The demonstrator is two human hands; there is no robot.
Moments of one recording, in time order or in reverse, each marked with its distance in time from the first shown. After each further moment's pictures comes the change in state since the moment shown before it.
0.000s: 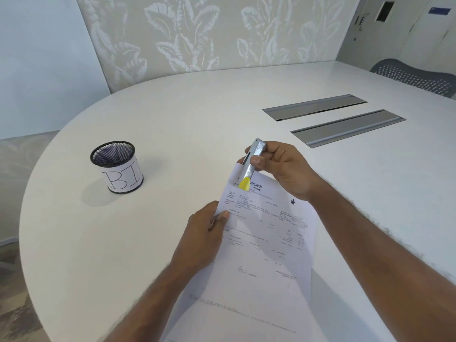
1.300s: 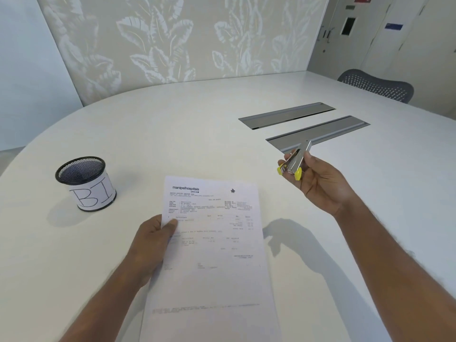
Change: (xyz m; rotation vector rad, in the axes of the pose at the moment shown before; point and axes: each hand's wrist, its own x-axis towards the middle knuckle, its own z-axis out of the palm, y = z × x) left_hand 0.017 -0.028 -0.027 -0.340 0.061 -0.348; right_hand -0.064 -0.006 -0.095 0.638 0.339 0.089
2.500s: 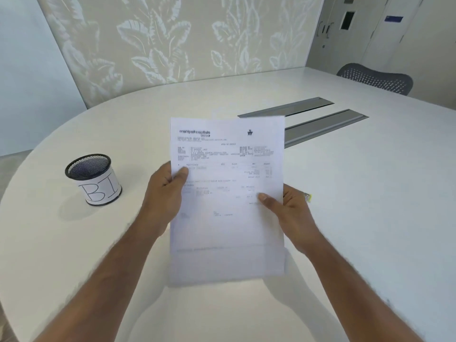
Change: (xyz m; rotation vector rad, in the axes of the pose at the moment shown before) left_hand 0.010 0.063 0.016 -0.004 0.019 0.450; right_hand -0.072 0.079 0.049 -0.634 0.140 -0.133
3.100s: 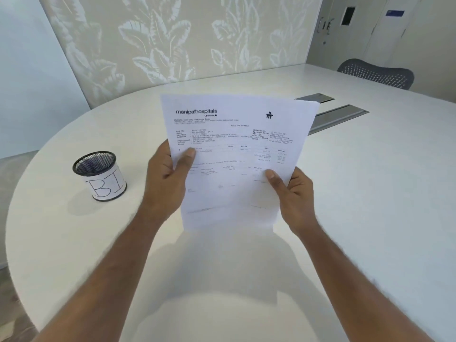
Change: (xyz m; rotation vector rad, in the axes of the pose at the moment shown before) left_hand -0.010 0.029 0.007 -0.117 -0.016 0.379; right_hand 0.003 -0.011 0.011 0.094 0.203 -0.263
